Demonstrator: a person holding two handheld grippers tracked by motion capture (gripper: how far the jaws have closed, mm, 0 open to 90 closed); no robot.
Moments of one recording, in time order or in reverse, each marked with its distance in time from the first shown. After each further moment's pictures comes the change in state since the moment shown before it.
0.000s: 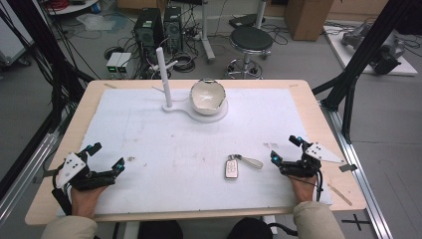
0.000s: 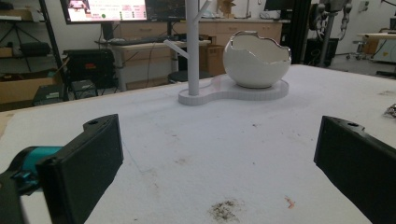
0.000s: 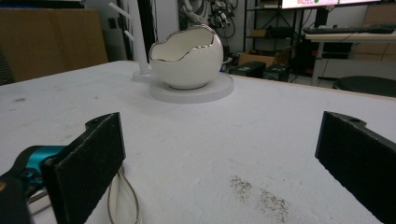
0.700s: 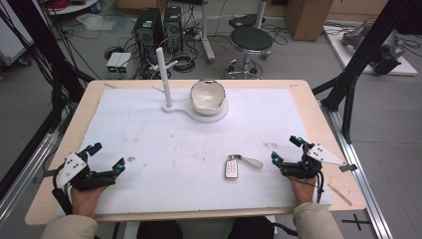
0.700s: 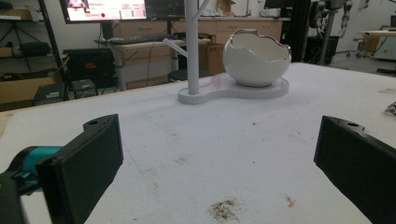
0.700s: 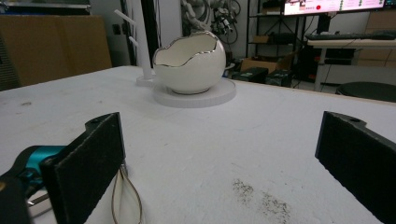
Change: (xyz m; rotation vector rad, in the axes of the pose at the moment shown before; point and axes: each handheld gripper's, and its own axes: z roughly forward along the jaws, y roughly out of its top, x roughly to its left) left arm 0.000 0.000 0.000 0.003 0.001 0.006; right arm 0.000 -0.003 -0.004 -0.038 0.016 -0.007
